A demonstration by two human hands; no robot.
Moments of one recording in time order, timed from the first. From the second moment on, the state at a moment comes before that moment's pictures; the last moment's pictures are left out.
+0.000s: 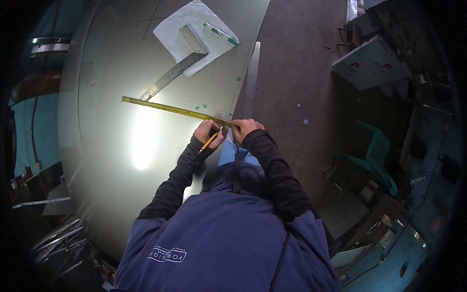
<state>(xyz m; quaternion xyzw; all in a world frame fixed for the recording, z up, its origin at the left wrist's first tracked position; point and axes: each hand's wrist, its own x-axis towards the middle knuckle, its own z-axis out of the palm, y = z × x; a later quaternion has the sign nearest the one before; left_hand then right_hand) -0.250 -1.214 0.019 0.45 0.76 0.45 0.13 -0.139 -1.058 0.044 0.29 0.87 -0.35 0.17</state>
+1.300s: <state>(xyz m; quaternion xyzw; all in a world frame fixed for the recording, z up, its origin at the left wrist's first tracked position) -0.401 -1.244 0.001 0.41 0.87 0.22 -0.19 -0.140 -1.062 0.044 0.27 0.89 -0.34 0.14</state>
